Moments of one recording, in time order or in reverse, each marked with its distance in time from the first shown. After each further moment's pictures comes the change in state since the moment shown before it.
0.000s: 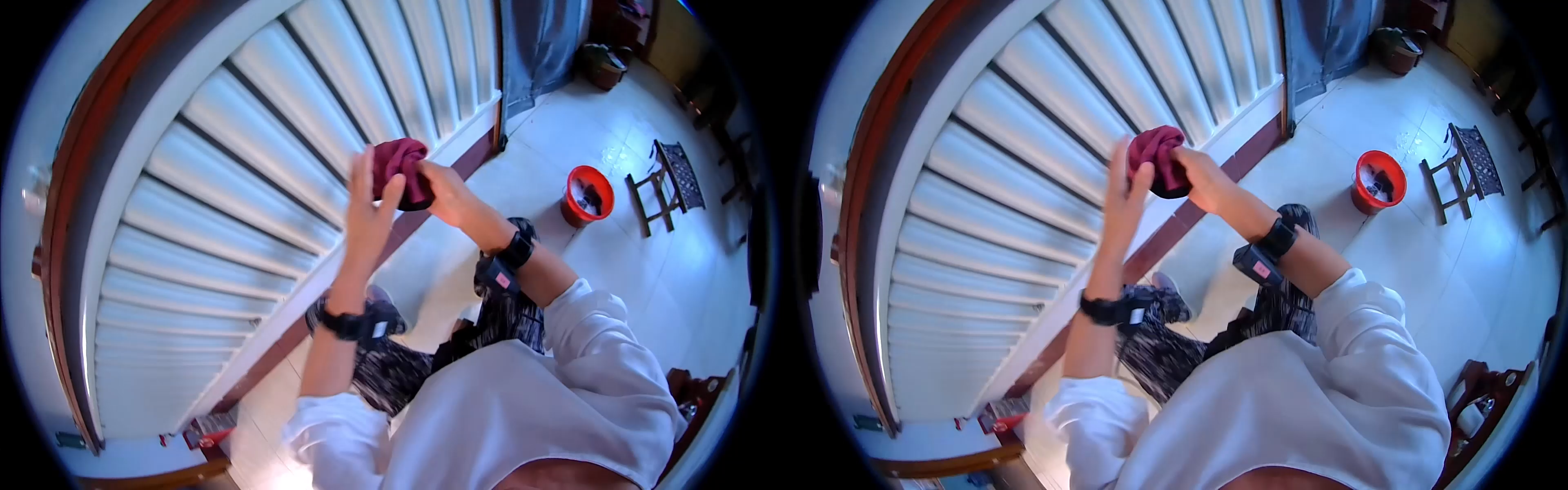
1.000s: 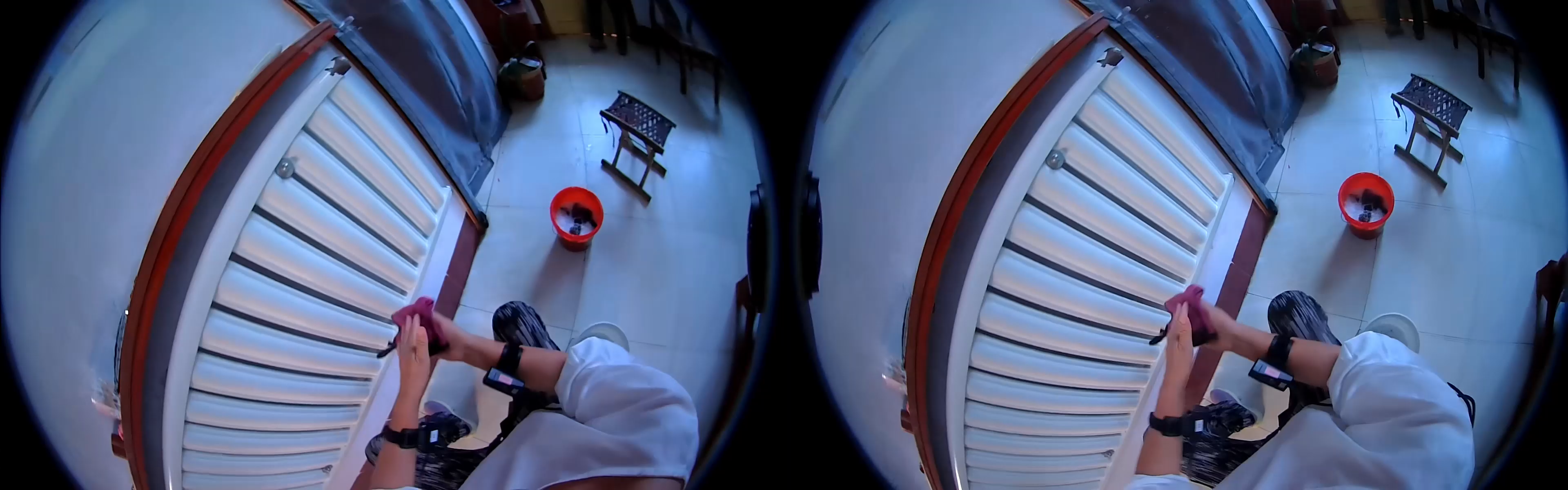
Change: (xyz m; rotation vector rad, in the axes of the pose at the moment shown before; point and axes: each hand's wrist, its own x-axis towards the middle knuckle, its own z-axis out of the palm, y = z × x) left_hand -0.015 -0.034 0.063 0.021 -0.448 -0.117; right_hand -0.016 0.018 -0.052 0.323 -0.043 0.024
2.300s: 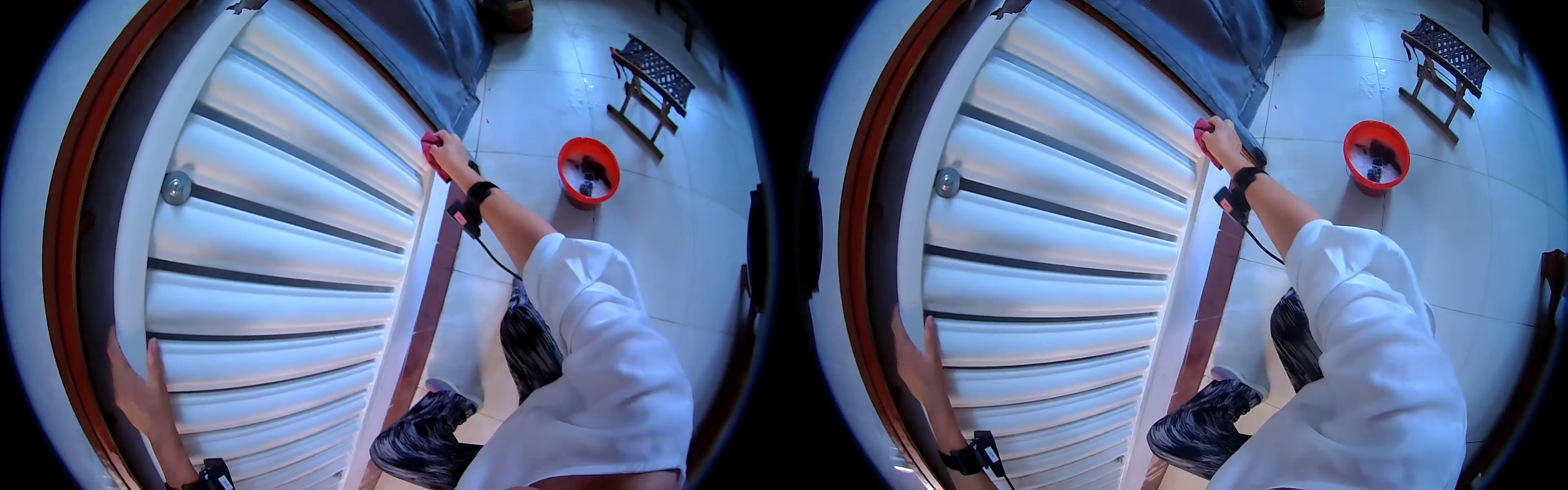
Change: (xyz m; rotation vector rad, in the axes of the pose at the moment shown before) left_hand 0.116 0.169 -0.271 1.574 0.591 0.044; right_hand 0.238 -0.238 -0.193 -1.311 1.155 -0.746
